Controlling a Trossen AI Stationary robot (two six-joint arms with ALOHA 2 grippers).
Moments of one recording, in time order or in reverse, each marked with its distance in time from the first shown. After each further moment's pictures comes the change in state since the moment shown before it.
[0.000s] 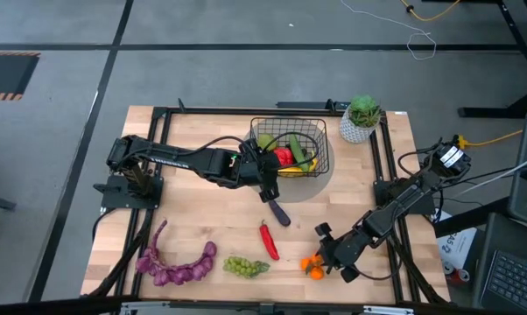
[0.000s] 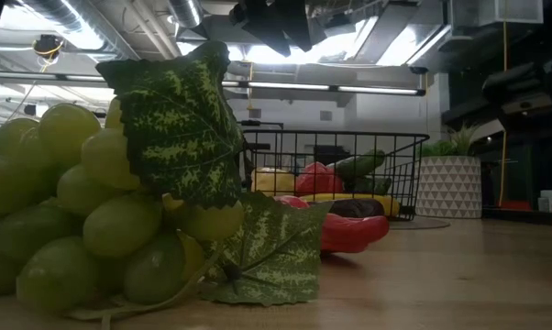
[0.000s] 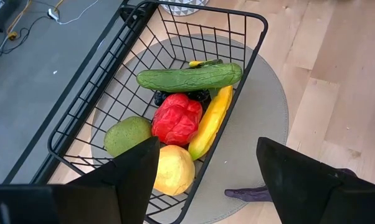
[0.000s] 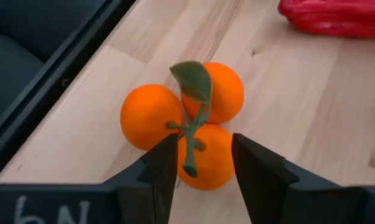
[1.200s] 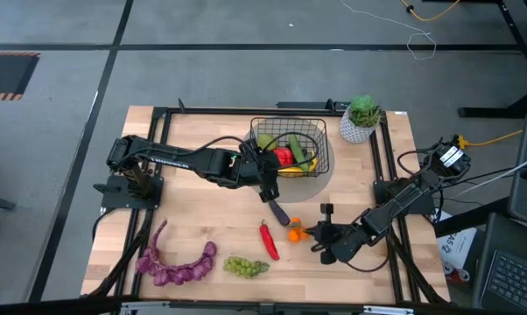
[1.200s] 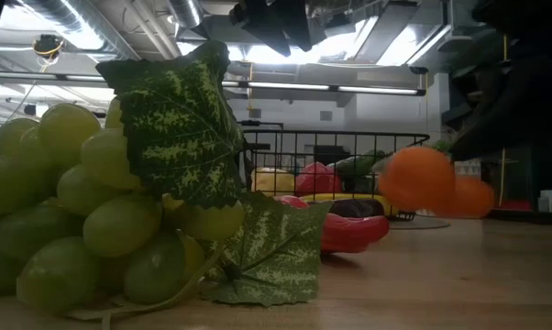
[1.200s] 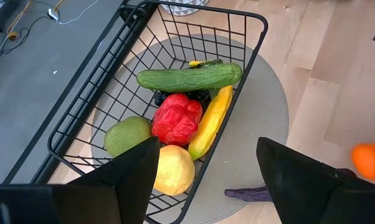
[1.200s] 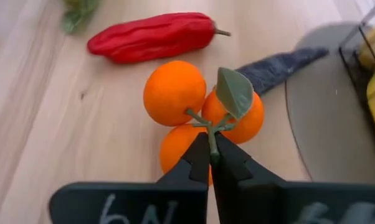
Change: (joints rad) left arm 0.000 0.000 0.000 0.000 0.000 0.000; right arm -0.034 0.000 0.000 -0.031 0.504 0.192
